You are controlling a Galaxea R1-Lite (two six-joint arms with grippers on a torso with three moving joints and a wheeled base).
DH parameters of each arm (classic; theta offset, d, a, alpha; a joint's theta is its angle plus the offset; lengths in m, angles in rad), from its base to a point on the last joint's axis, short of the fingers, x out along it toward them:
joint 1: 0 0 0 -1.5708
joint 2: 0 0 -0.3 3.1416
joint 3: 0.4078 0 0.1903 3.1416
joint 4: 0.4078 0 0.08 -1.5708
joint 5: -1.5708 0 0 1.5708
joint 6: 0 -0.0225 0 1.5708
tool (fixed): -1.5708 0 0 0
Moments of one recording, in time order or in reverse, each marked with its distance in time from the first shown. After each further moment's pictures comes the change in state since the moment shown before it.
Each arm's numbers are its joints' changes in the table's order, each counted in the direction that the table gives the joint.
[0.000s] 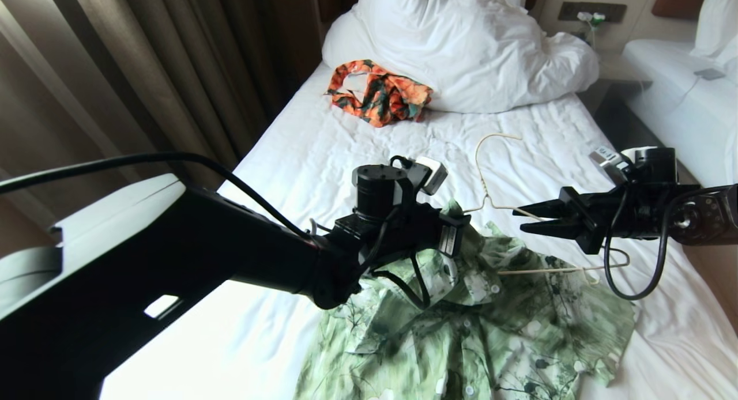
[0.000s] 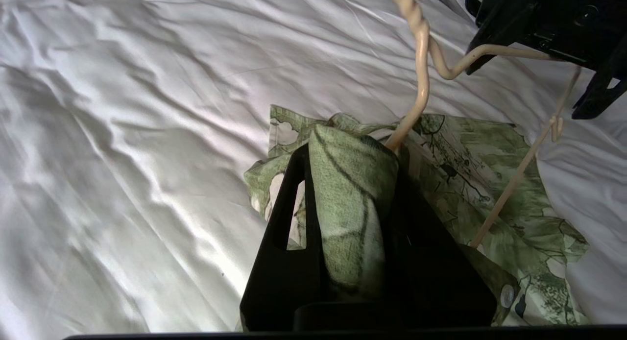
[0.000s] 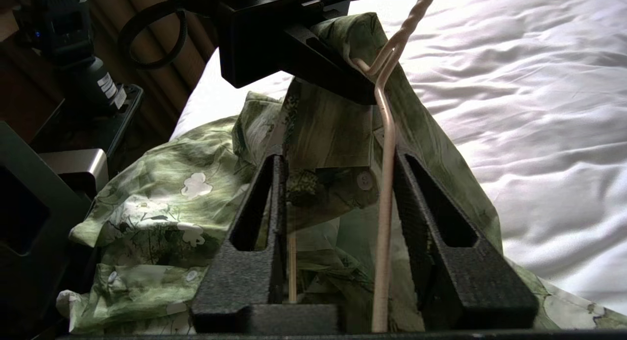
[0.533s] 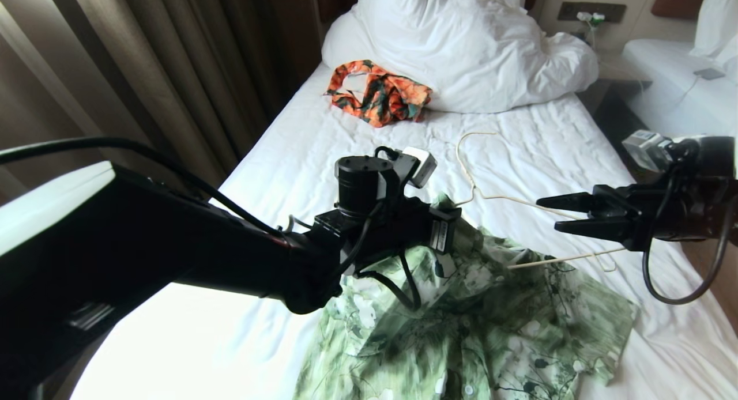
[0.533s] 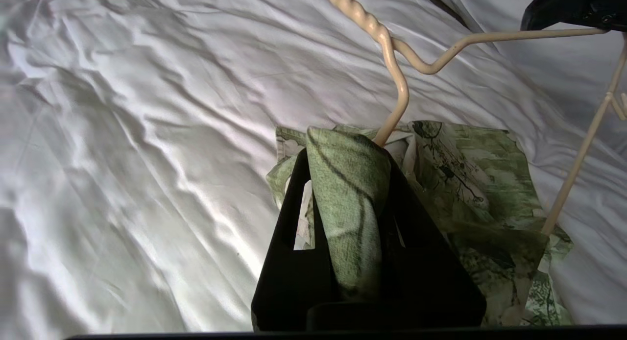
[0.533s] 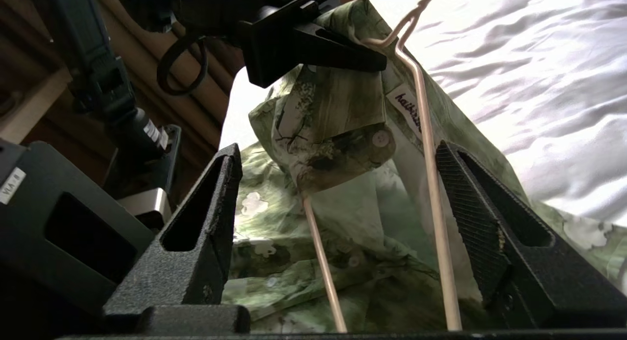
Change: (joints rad) left arm -0.001 -0.103 -0.092 0.003 -0.053 0.007; right arm -0.054 -0.183 -0.130 0.010 0.016 -0.237
